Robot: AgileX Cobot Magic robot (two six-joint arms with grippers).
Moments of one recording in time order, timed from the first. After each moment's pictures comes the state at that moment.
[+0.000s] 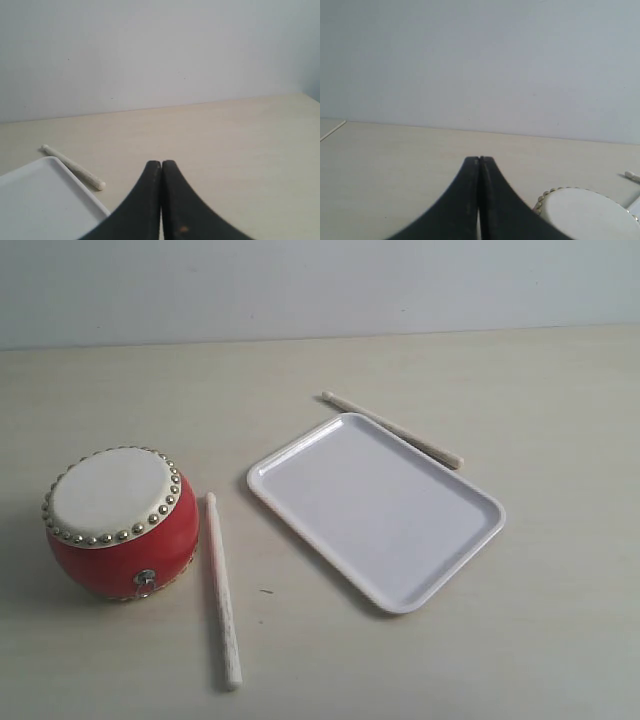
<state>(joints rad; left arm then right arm) 0.00 0.01 0.00 0.04 0.08 -0.11 0.04 0.01 -0.01 -0.08 0.21 0.17</state>
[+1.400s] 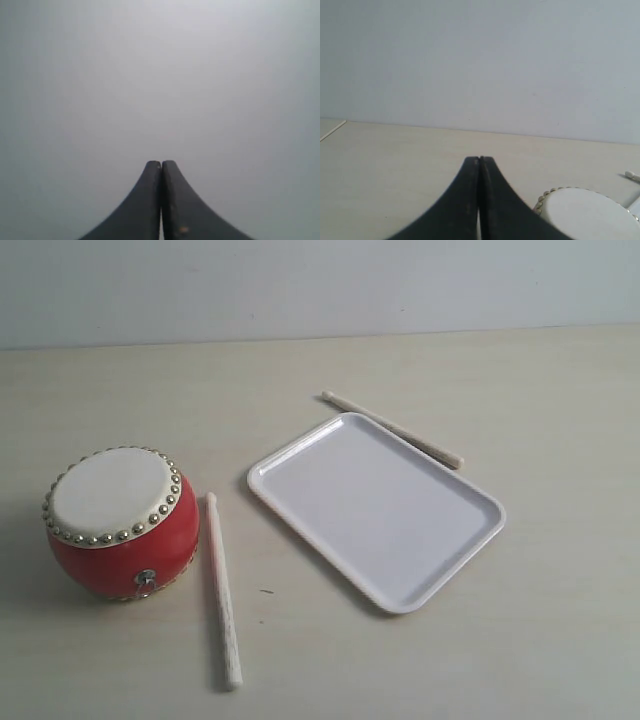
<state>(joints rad) 0.00 0.01 0.00 0.04 0.08 -0.11 0.04 0.01 -0.01 0.44 -0.55 0.43</state>
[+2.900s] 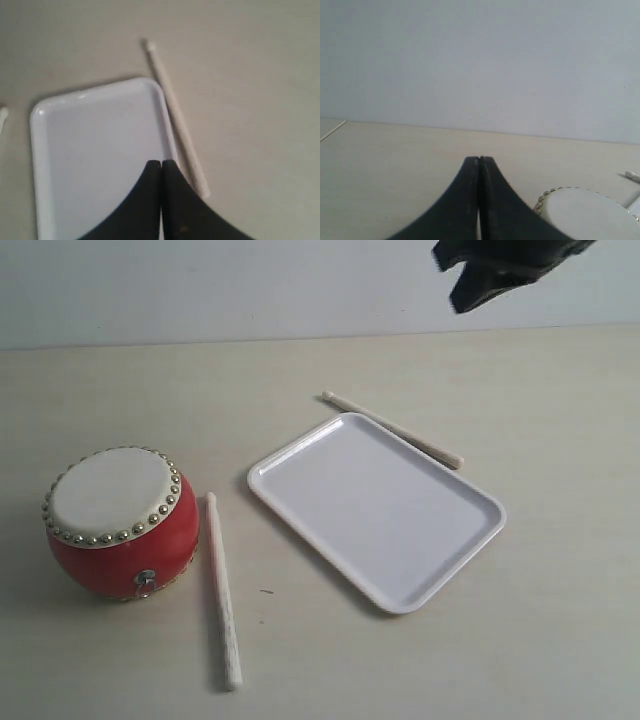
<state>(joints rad) 0.00 0.01 0.00 0.04 0.08 -0.11 0.22 1.86 -1.64 0.34 1.00 -0.40</state>
